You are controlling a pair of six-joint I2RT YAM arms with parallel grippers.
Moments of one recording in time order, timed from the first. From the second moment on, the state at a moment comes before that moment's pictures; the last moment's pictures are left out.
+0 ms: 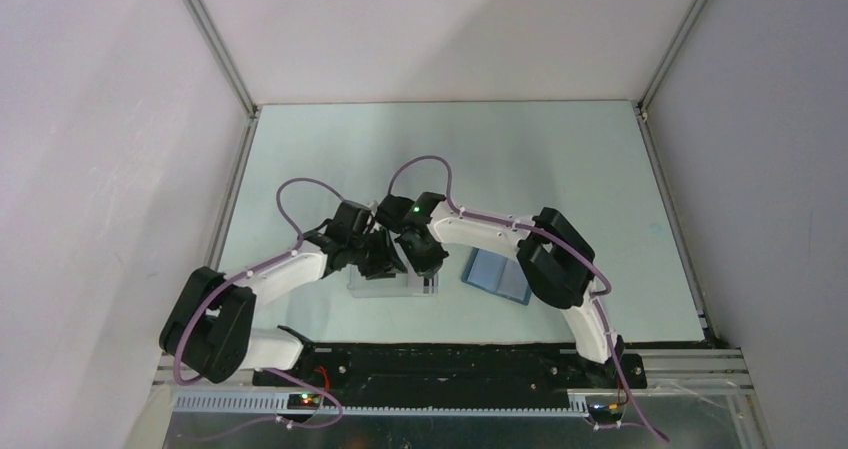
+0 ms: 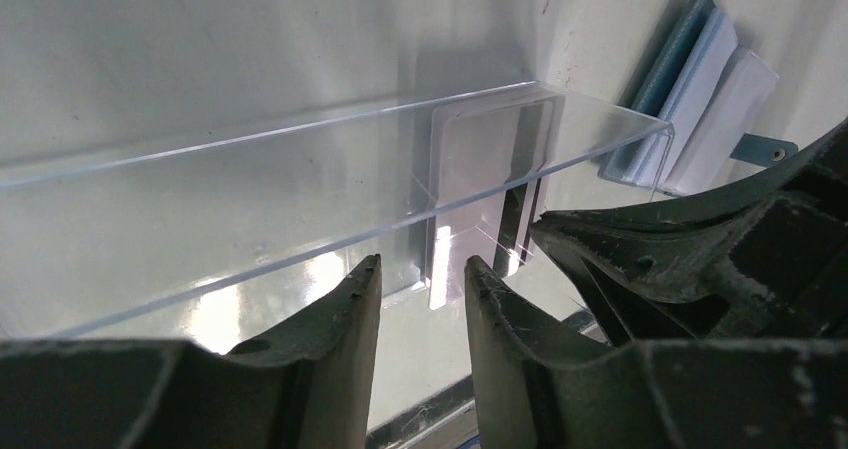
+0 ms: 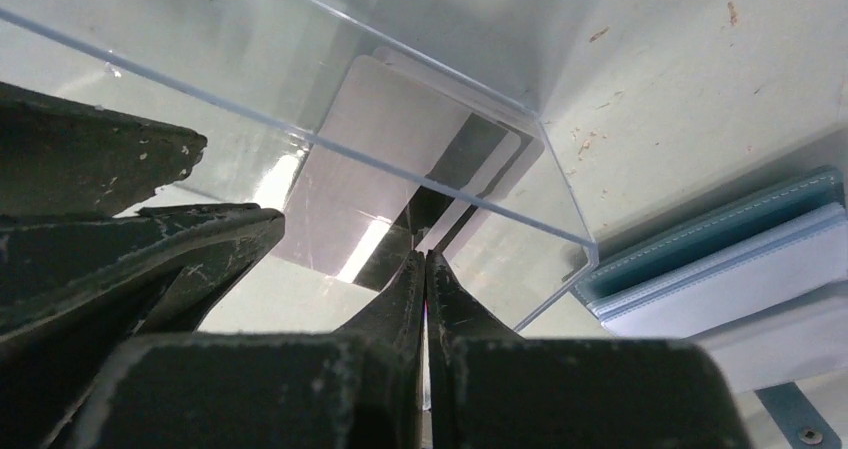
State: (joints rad) left arm -0.48 1.32 0.60 -0.27 0.32 -0.73; right arm 1.03 2.09 1.68 -0.98 0.08 0.48
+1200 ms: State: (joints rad) left arm -0.49 1.42 0.57 -0.05 0.44 -0.80; right arm 0.99 2.11 1.65 -0.96 -0.06 0.51
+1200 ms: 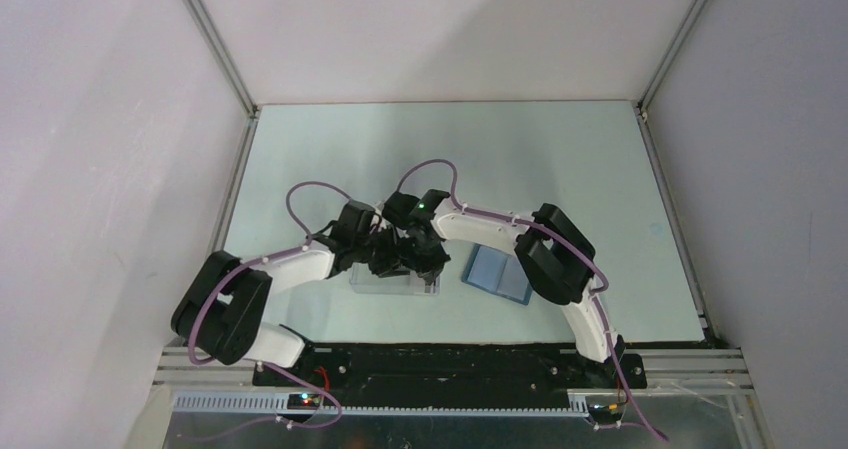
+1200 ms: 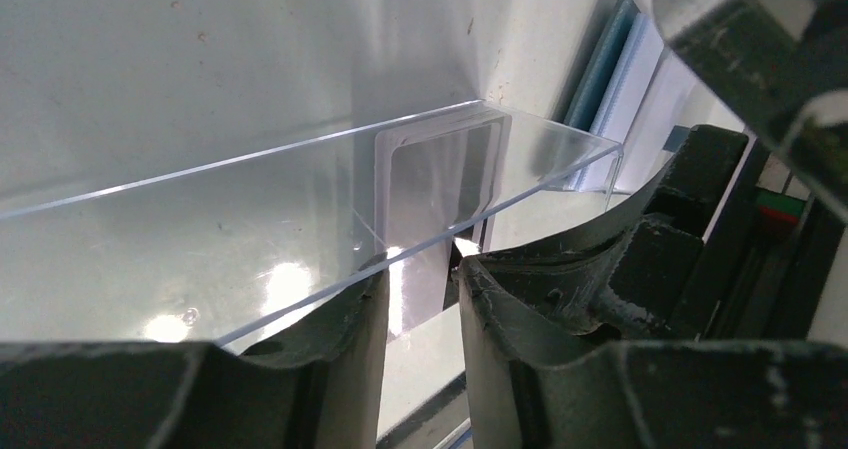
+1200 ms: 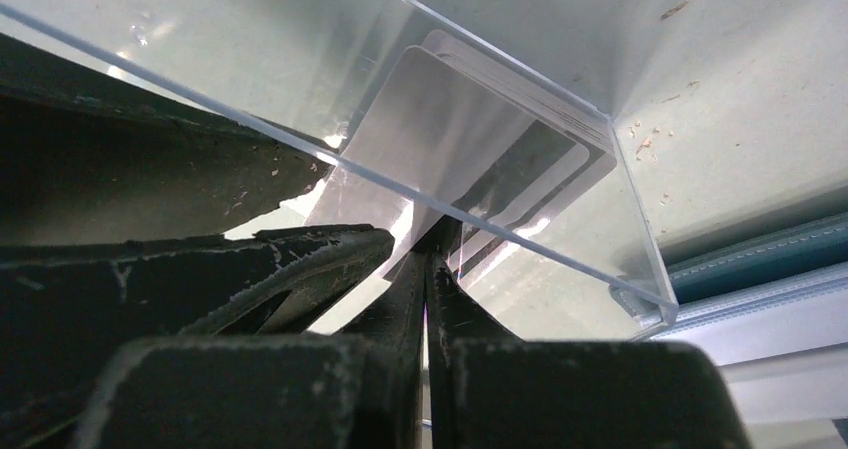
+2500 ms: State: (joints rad) left arm -0.55 1.39 0.55 -0.10 0.32 -0.87; right arm 0.93 2.07 1.55 -0.85 -0.21 0.57
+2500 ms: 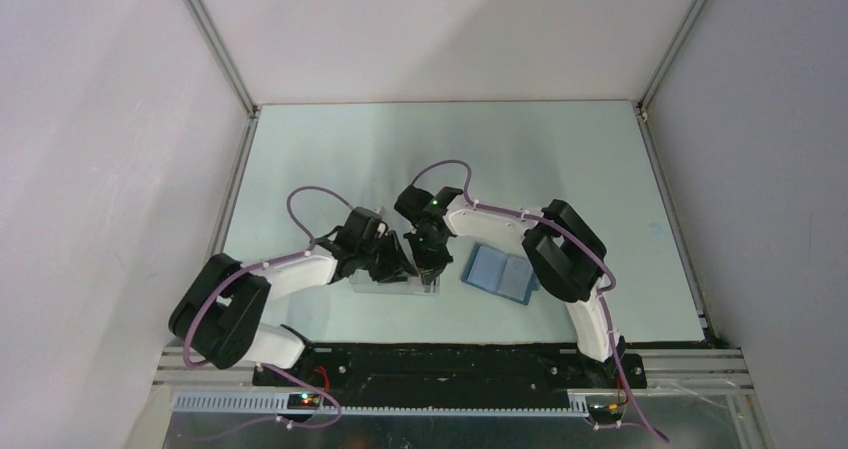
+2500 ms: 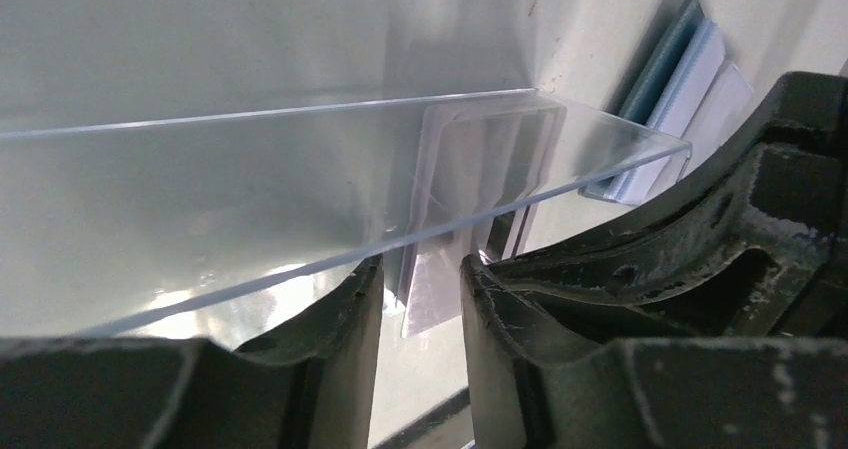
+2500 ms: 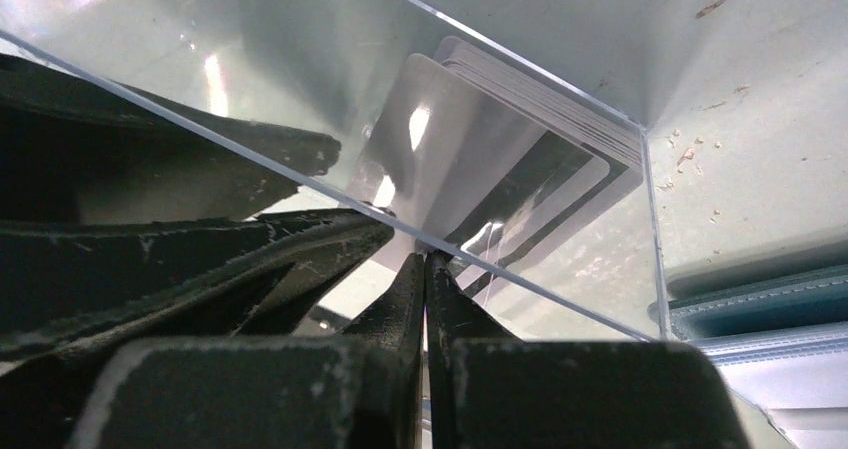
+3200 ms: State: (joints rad) left arm -0.57 1.40 0.55 -0.08 0.33 -0.89; right arm 0.92 2.06 1.53 -0.83 -0.25 0.58
